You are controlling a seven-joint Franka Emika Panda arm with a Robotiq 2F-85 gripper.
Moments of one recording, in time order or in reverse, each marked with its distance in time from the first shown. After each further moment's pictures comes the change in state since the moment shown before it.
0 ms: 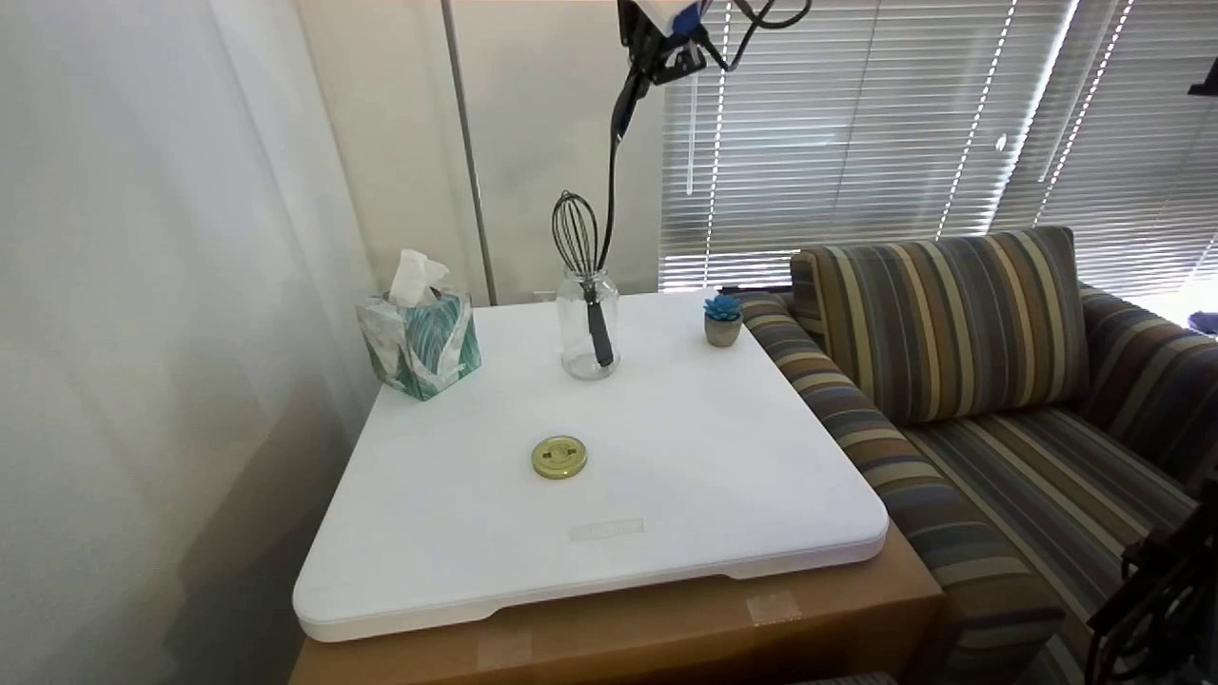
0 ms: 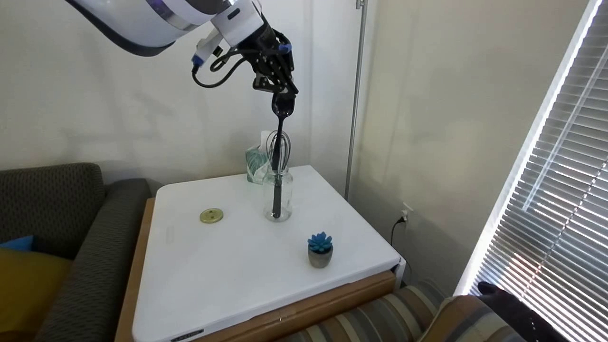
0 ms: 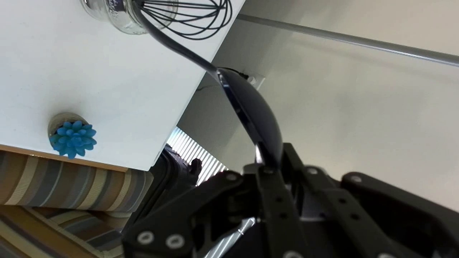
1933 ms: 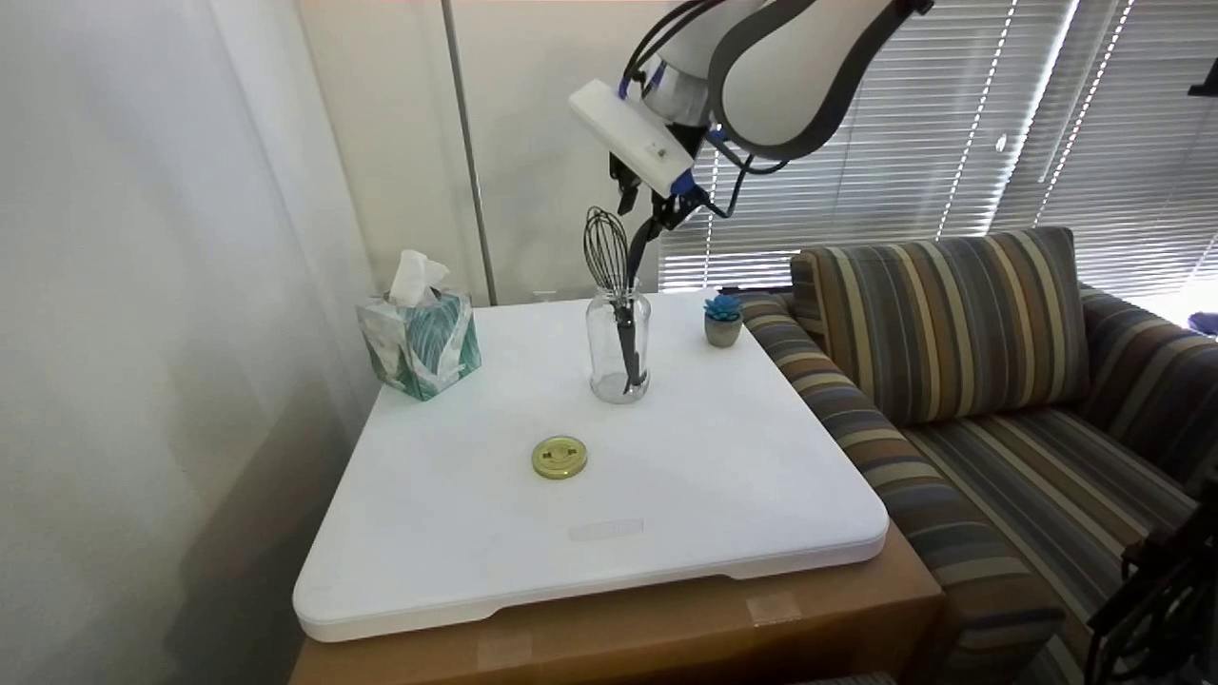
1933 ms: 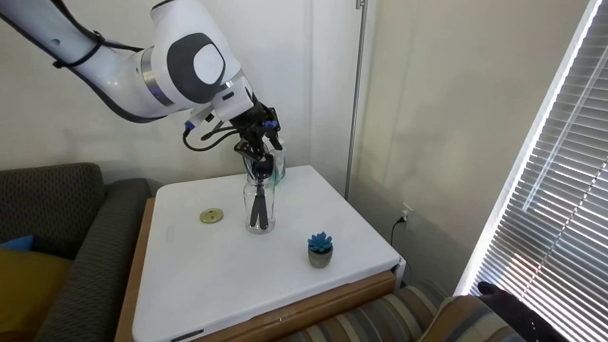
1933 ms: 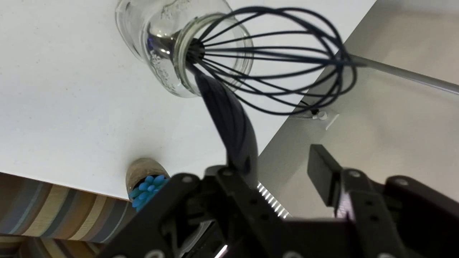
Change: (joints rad) arm 0.091 0.171 -0.048 -0.055 0.115 0.049 -0.069
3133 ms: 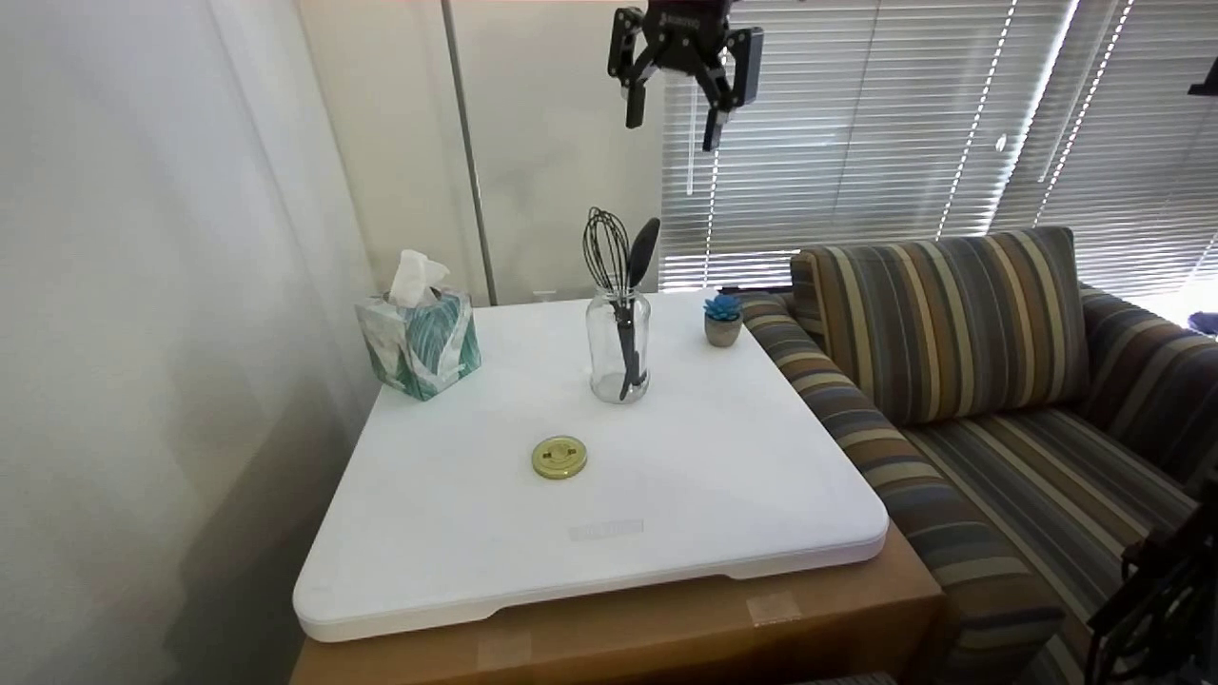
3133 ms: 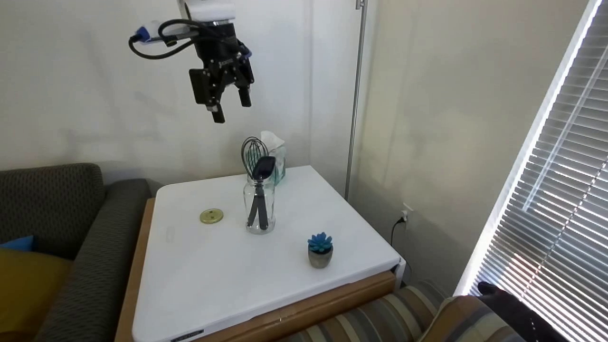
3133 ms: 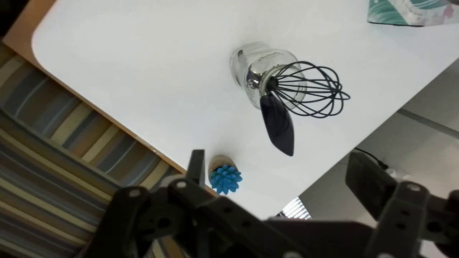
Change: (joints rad) arm -0.079 -0.247 0.147 0.097 0.254 -0.677 -0.352
